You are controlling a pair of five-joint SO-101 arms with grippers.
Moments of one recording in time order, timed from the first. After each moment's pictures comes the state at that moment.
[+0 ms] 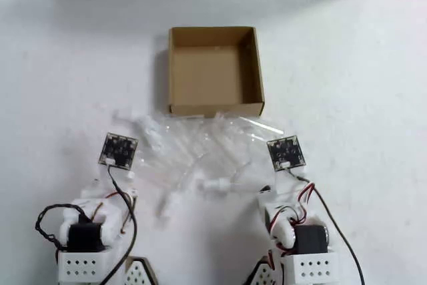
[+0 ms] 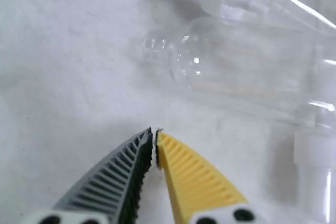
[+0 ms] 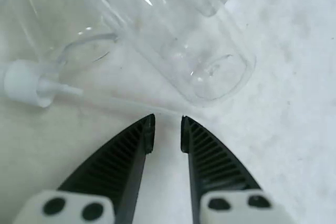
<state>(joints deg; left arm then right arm) -6.5 -103.8 97.1 73.6 -10.5 -5.5 -102.5 96.4 72.3 10.3</state>
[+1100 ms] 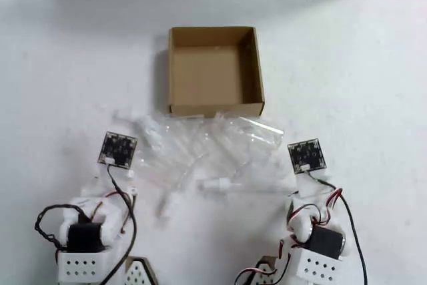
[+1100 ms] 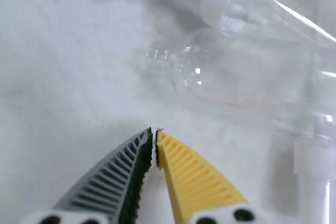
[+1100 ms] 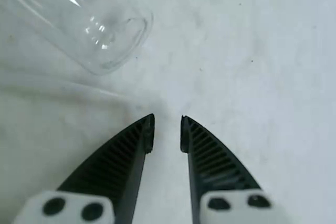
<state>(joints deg) -6.5 -103.8 96.7 72.0 -10.5 16.3 -102.8 96.4 72.2 31.1</state>
